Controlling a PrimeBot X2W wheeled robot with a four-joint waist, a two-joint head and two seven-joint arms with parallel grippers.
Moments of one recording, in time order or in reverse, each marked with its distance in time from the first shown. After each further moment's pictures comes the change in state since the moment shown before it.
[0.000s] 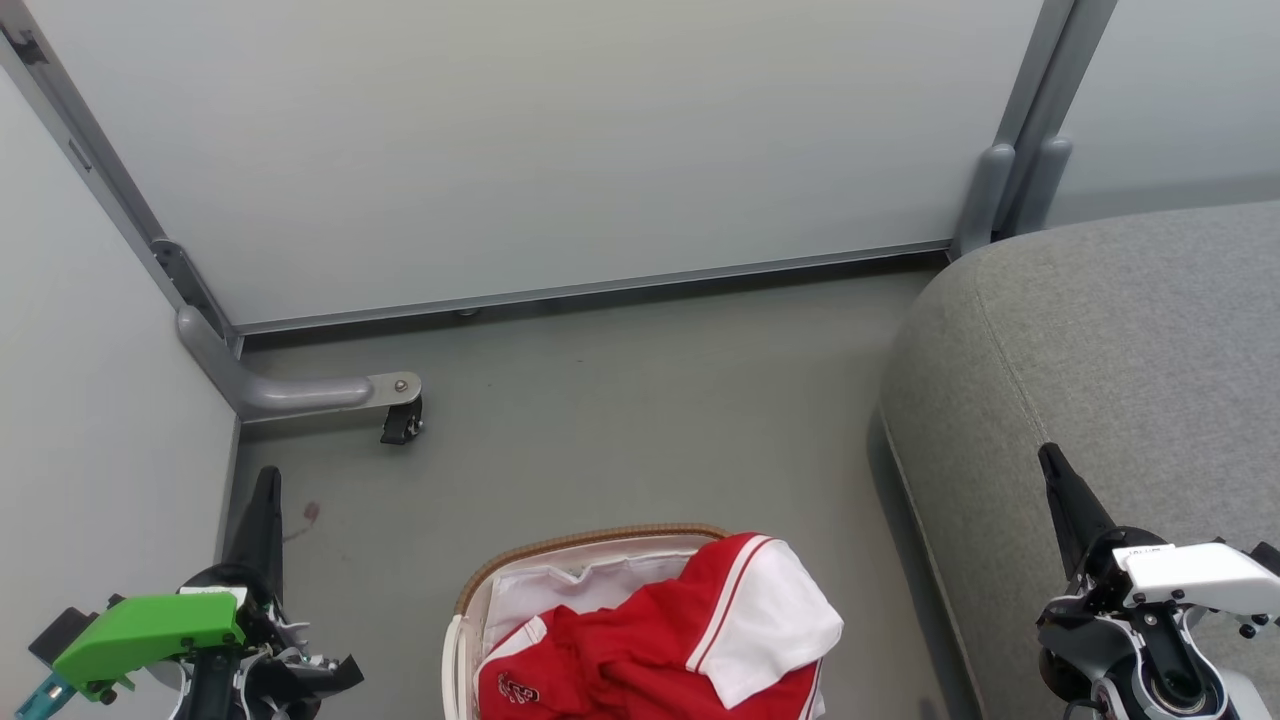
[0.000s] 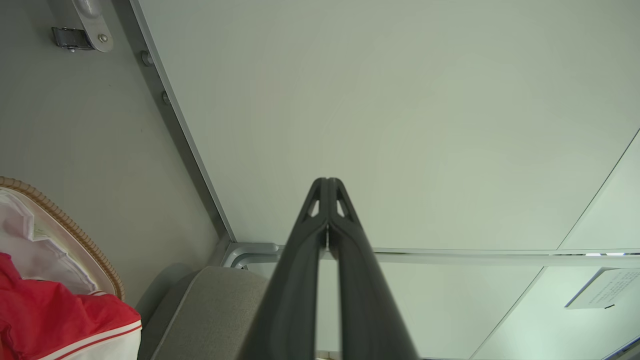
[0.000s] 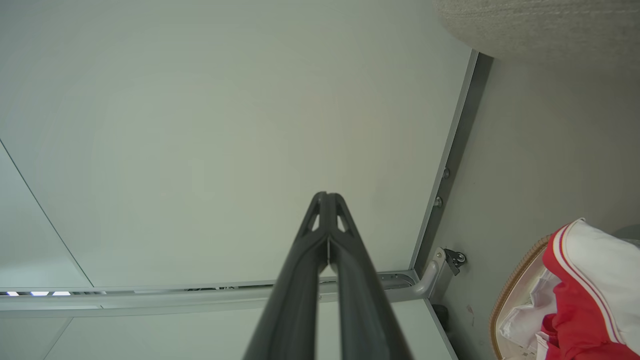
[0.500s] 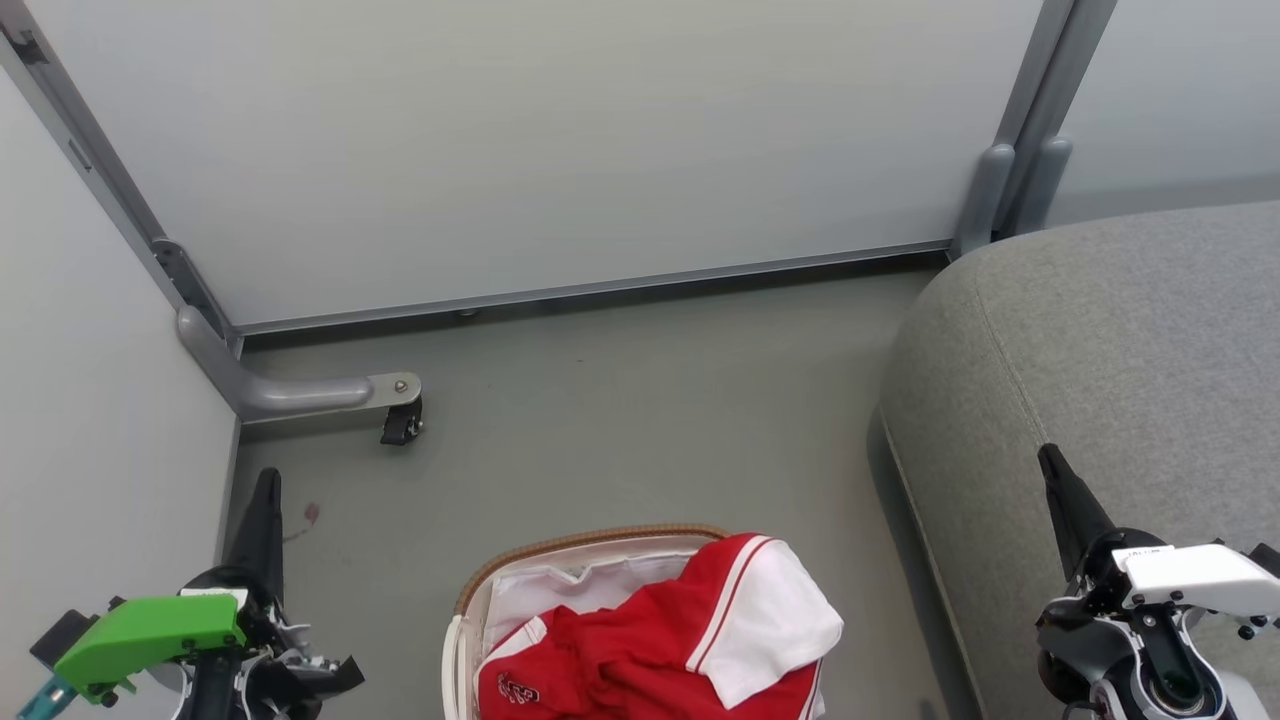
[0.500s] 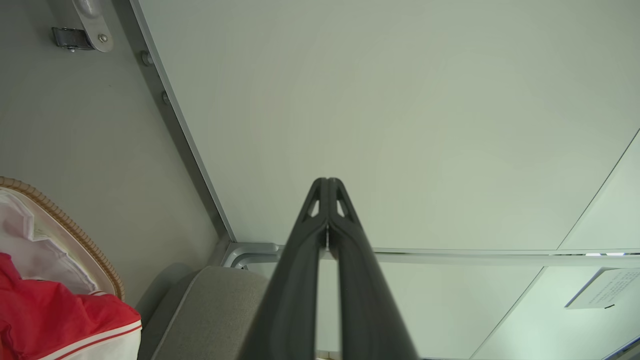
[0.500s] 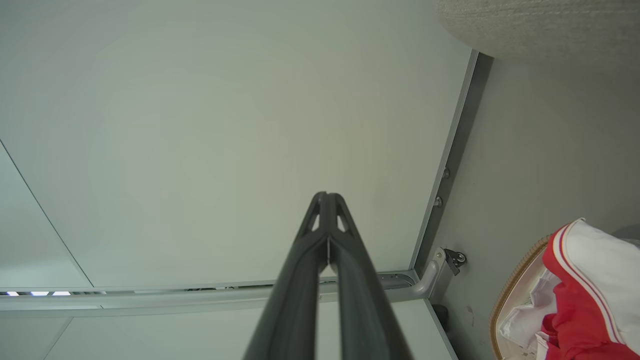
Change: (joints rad) left arm 0.000 0.000 0.000 0.000 0.000 0.000 0.000; right arm 0.000 0.000 0.000 0.000 0.000 0.000 0.000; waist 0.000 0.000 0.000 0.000
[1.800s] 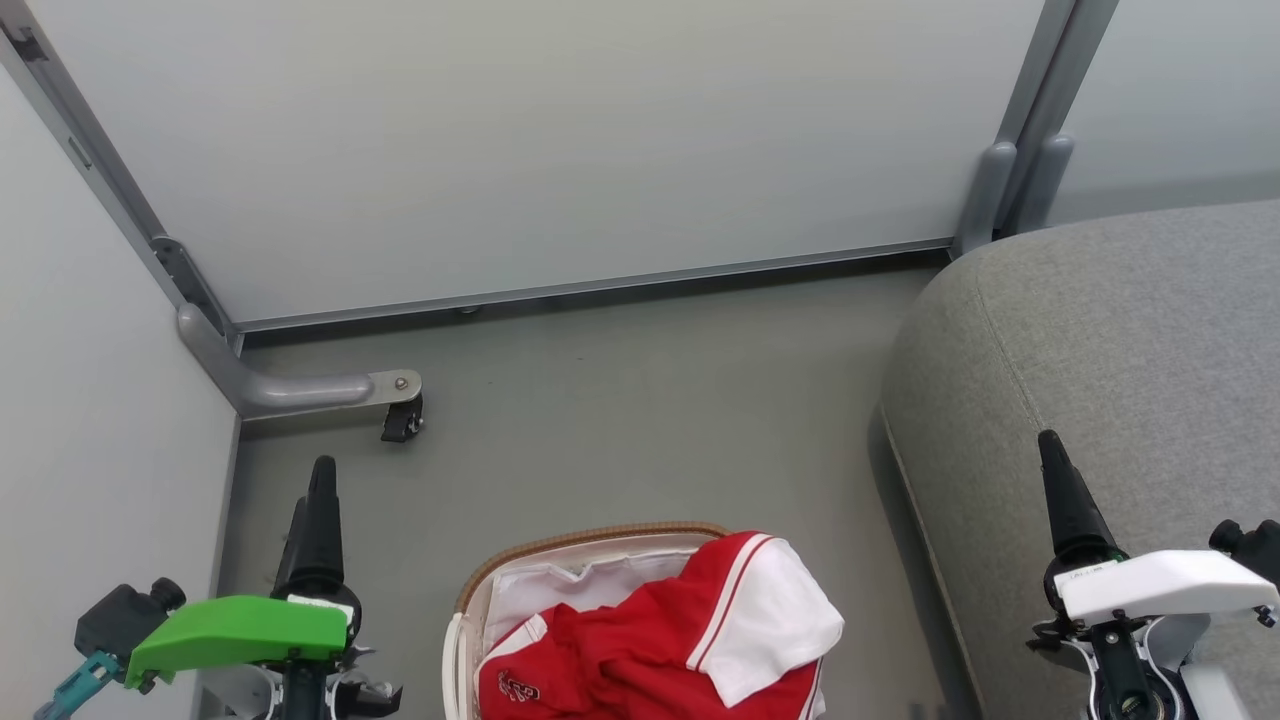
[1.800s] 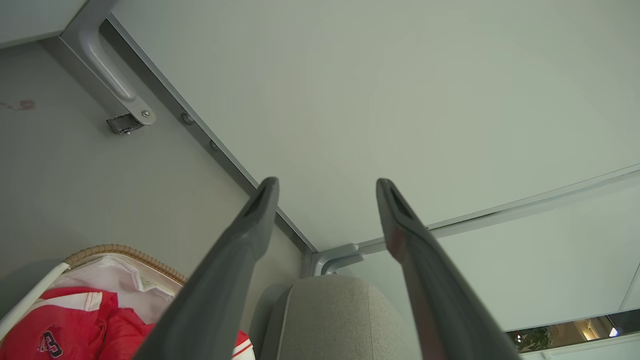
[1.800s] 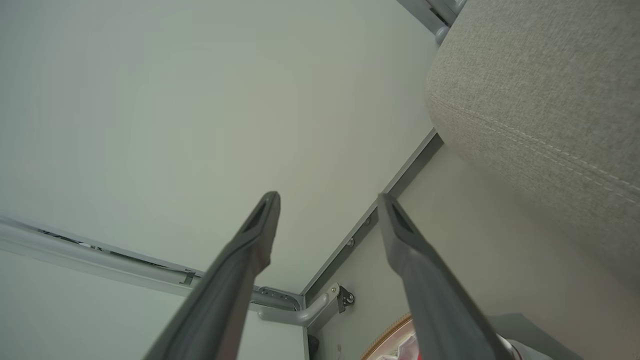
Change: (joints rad) left arm 0.044 -0.008 -0.120 -0.046 0.414 0.011 -0.147; right arm 0.037 0.011 0.022 -0.050 -0.529 -0.001 -0.145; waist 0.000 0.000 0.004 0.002
